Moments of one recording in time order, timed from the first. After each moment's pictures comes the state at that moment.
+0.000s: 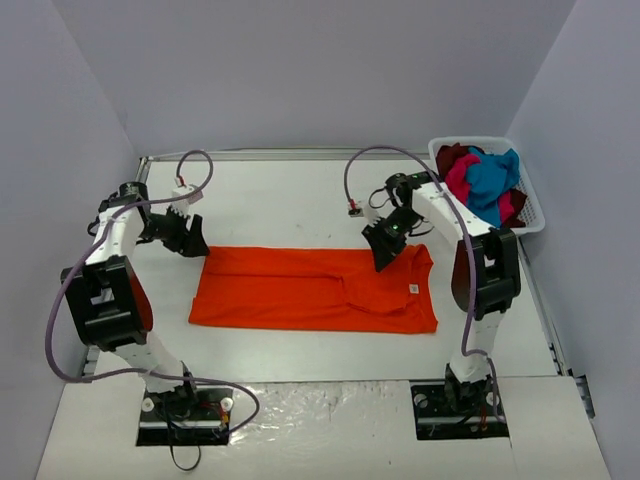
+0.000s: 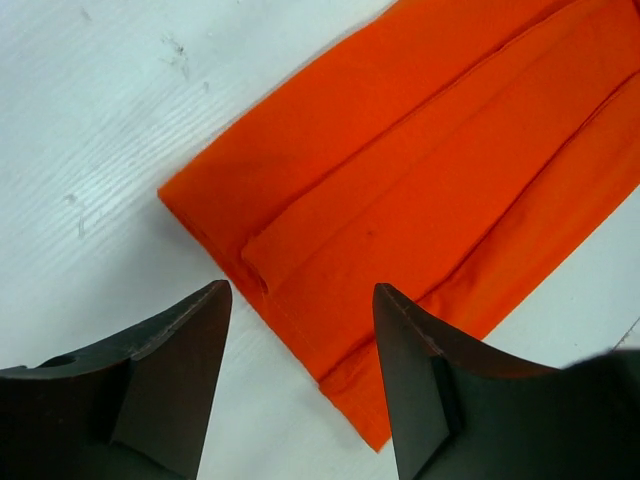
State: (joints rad) left arm 0.26 1.65 1.30 -0.88 0.75 0.69; right arm 0.32 1.94 1.56 -1.22 -0.56 -0.66
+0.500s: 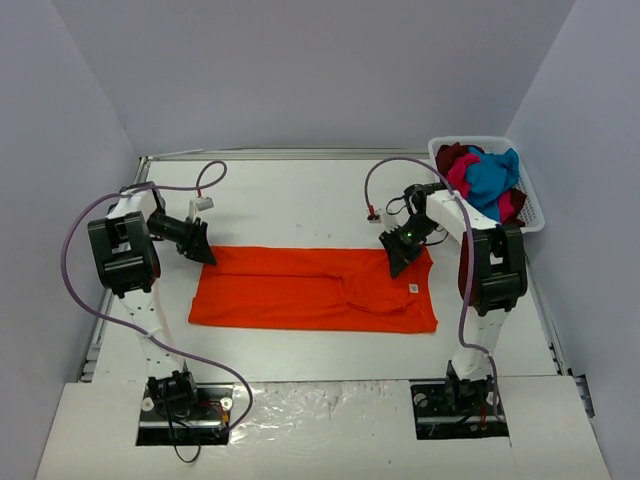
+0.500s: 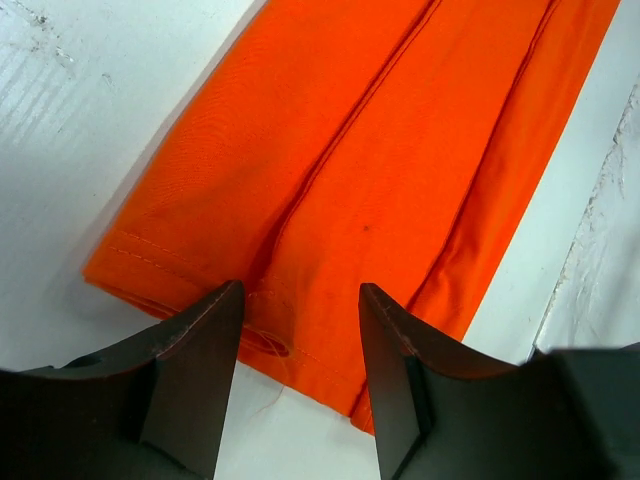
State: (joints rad) left arm 0.26 2.22 1.69 -1.35 0.91 1.10; right arm 0.18 1.94 1.43 -1.12 -0.51 -0.61
